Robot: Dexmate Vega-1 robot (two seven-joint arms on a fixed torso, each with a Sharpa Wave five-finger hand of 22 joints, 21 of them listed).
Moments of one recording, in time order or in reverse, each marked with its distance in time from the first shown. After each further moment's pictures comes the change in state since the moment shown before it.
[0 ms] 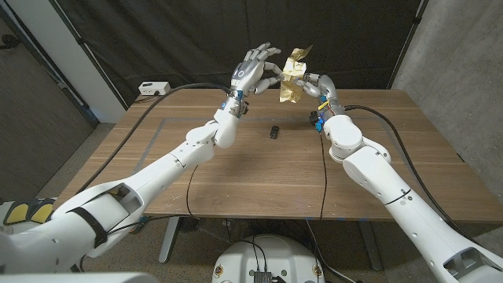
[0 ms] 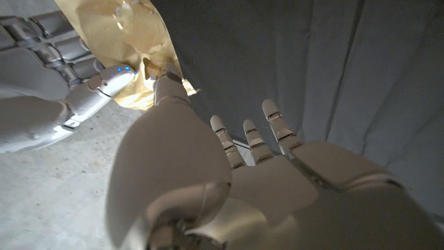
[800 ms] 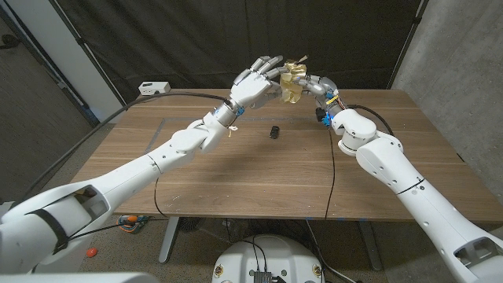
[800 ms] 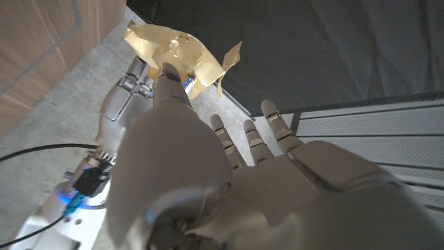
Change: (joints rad) left arm 0.006 0.218 0.083 -0.197 0.381 0.114 0.002; left_hand 0.000 -0.001 -0.018 0.007 0.020 0.010 -0.010 0.000 0.001 0.009 -0.002 0.006 0.005 -0.008 0.000 0.000 0.005 -0.008 -0.011 0.000 0.000; right arm 0.038 -0.061 0.039 0.041 0.292 0.011 0.096; right_hand 0.006 0.001 0.000 0.000 0.008 -0.002 0.002 -0.008 0.003 -0.006 0.005 0.012 0.000 0.000 0.000 0.015 0.000 -0.002 0.009 0.000 0.006
